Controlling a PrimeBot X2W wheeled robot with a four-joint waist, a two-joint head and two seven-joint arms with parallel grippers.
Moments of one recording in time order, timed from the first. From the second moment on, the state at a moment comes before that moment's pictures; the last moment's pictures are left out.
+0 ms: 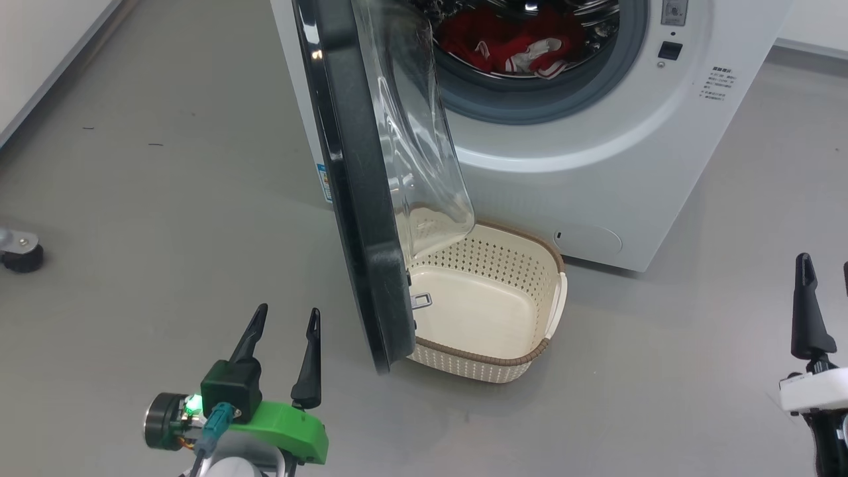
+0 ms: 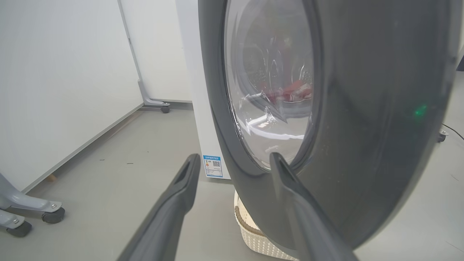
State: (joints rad) left arm -0.12 0.04 -0.35 0.28 -0.32 0.12 -0.25; right arm 0.01 -0.37 0.09 0.14 0.84 0.12 -0.28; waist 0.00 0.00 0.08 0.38
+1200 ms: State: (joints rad) left arm -0.12 0.04 -0.33 0.29 -0.32 0.12 -0.25; right arm 0.16 -0.18 0.10 0.02 0.30 -0.02 -0.26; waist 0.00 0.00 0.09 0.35
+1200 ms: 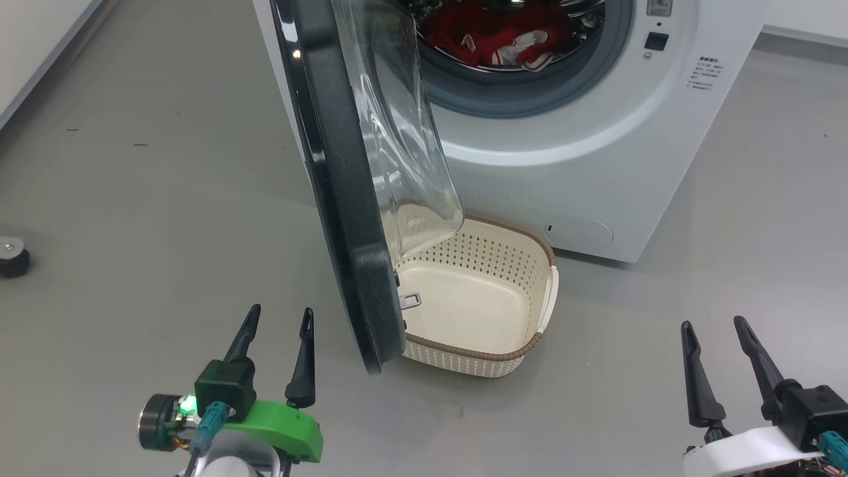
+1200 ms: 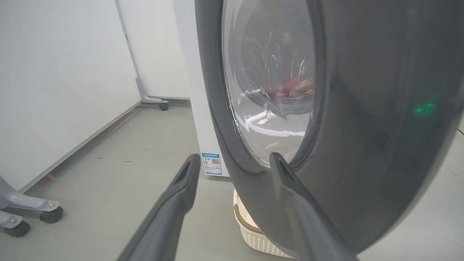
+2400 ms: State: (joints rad) left arm -0.12 0.04 -0.36 0.31 -0.32 0.12 -0.25; right arm 0.17 -0.10 0.03 0.02 0.23 0.05 -0.26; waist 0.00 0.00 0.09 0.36
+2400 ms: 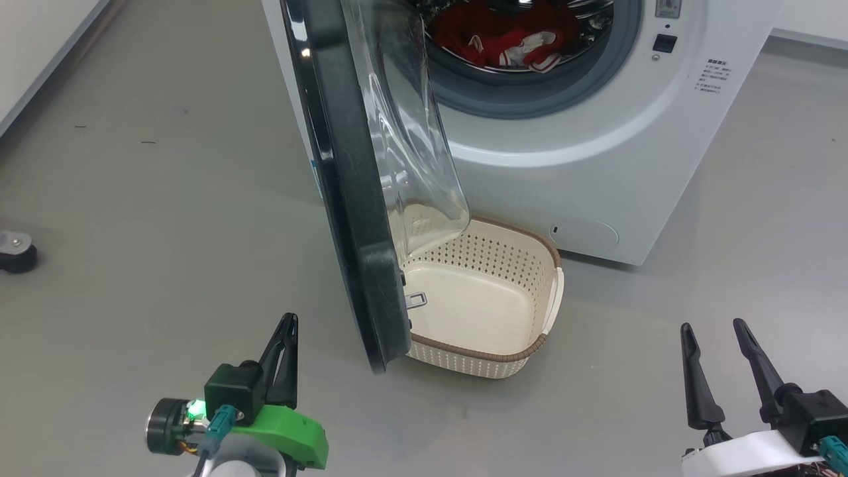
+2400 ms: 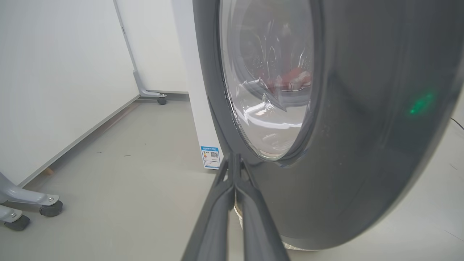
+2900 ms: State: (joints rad) left arm -0.17 0.04 -0.31 0.10 -0.28 0.12 -0.25; right arm 0.17 -0.08 0.00 0.02 0.21 0.07 -0.26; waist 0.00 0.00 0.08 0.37
